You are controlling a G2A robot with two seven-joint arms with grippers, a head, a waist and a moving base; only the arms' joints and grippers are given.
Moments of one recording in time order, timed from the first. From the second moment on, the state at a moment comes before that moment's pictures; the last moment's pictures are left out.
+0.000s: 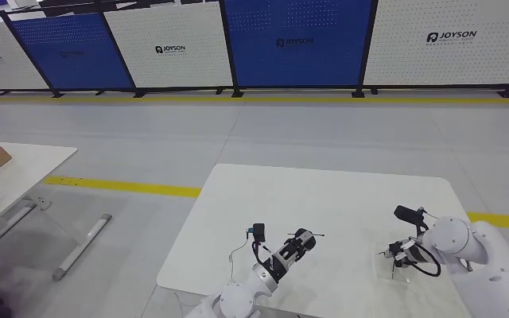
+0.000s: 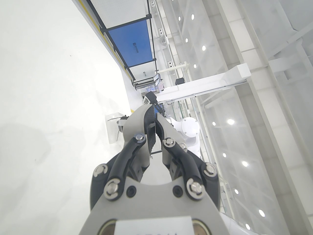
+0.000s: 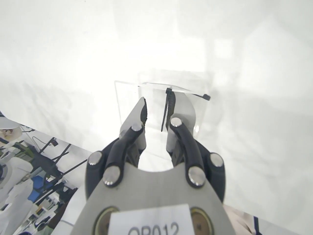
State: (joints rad) left arm 1.51 -1.26 -0.96 -1.64 -0.16 -0.25 -0.03; right arm -0.97 -1.03 1.12 -1.37 -0.64 0.34 1.39
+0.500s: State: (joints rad) left arm 1.51 -1.26 -0.96 -1.64 -0.16 -0.25 -0.03; right arm -1.02 -1.03 1.17 -1.42 -0.68 0.34 1.39
